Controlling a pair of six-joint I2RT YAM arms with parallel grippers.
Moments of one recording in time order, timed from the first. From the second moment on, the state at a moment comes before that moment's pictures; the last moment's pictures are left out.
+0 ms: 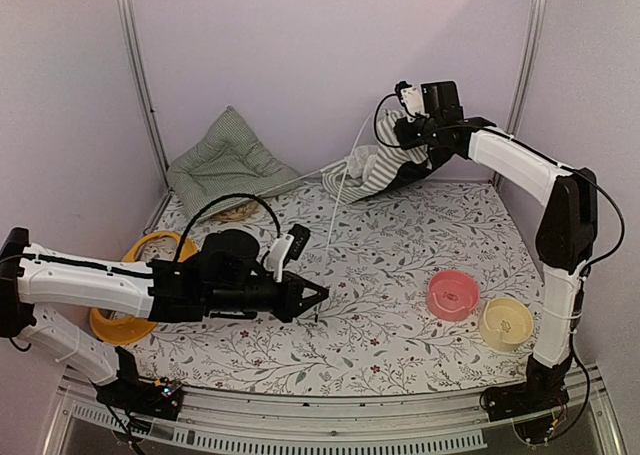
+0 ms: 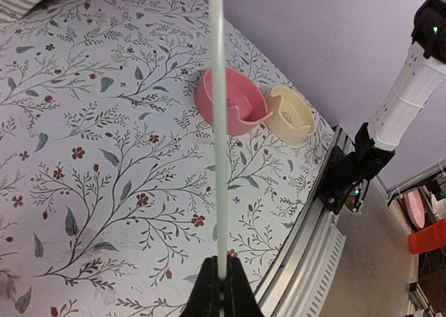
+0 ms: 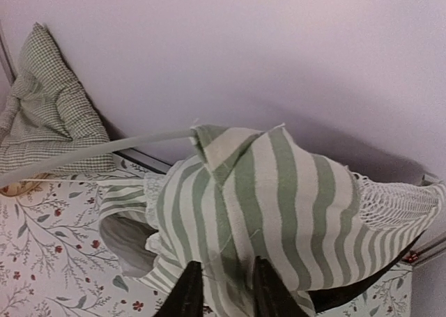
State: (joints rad) left arm -1.13 1.34 0.76 0.15 0.02 -0.59; right arm 0.44 2.02 1.94 -0.31 0.12 -0.08
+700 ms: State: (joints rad) left arm -1.11 1.33 0.76 0.14 0.03 -0.59; right arm 0.35 2.05 2.09 -0.42 -0.09 -0.07
